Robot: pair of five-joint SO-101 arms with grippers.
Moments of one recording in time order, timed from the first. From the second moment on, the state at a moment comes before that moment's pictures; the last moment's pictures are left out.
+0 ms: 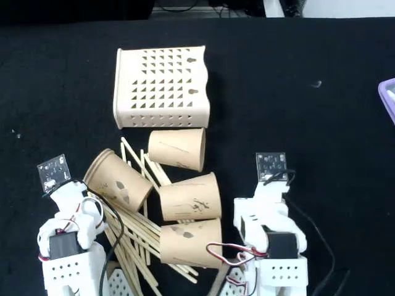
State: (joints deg) left arm -17.5 -102.5 96.2 72.0 10.0; right arm -0.2 -103.1 96.5 74.5 -0.7
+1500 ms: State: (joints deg) left arm -10.6 -102.5 96.2 72.0 10.0; right arm -0.2 -103.1 96.5 74.5 -0.7
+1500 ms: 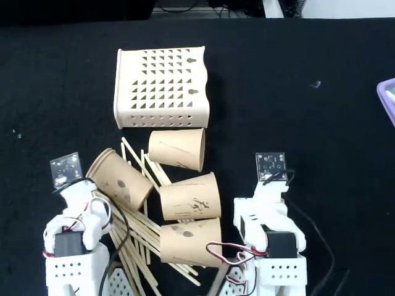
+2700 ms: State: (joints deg) left arm -34.1 -101.4 53.7 44.1 -11.5; right arm 5.0 -88.1 22.2 62.7 10.3
